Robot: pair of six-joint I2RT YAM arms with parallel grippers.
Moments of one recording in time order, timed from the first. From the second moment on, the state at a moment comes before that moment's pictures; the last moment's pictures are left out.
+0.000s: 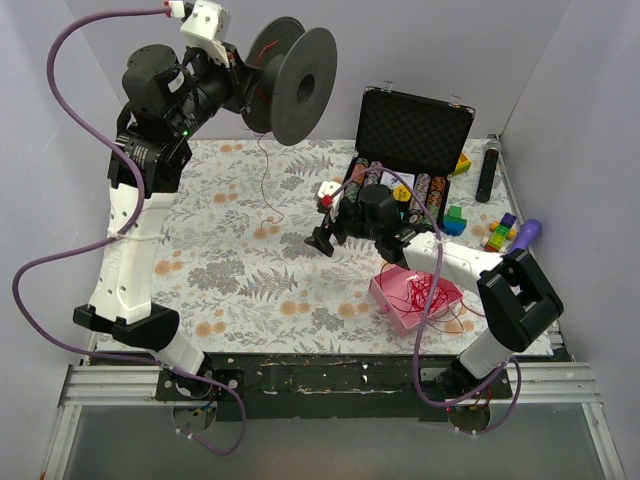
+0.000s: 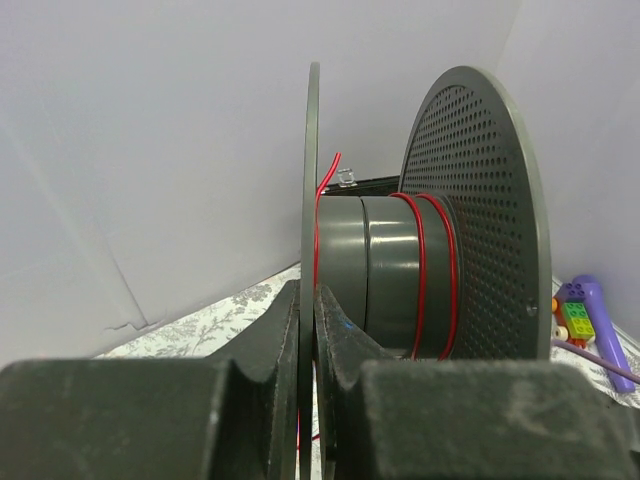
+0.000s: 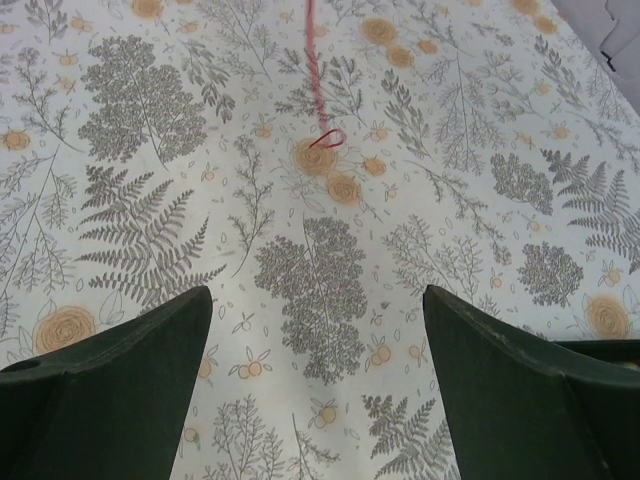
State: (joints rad) left arm -0.37 1.58 2.26 -0.61 0.18 -0.04; right arm 0.71 1.57 0.95 0.30 -0.45 -0.28
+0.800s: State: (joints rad) left arm -0.37 1.58 2.32 -0.66 0.25 -0.04; right arm 0.70 1.74 1.16 0.34 -0.74 -0.21
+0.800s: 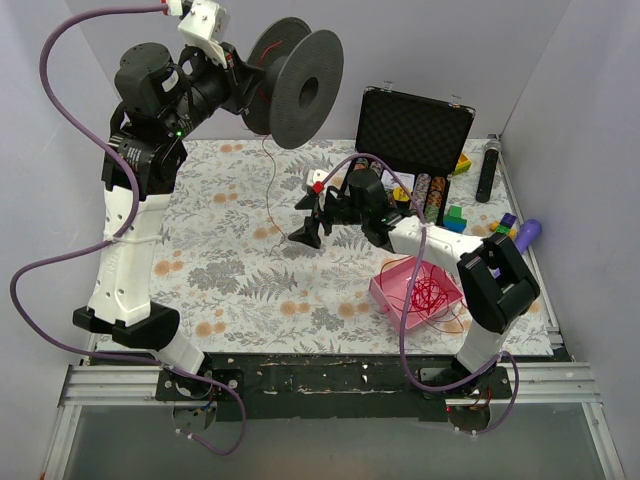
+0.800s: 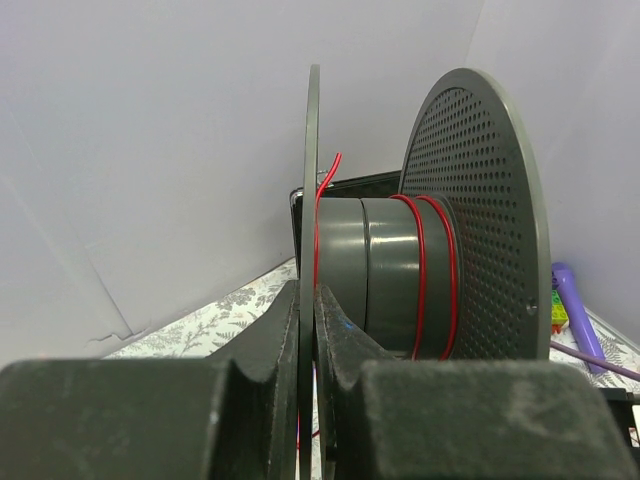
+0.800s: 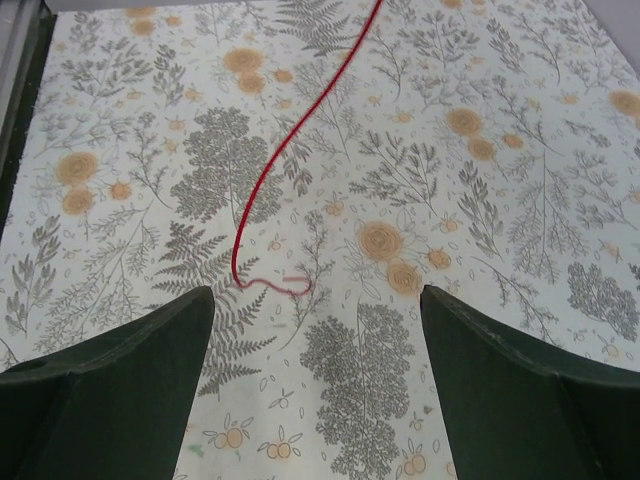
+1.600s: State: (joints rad) left arm -0.37 1.60 2.34 -0.66 0.26 -0.04; right arm 0.71 1.85 1.15 0.53 -0.70 0.03
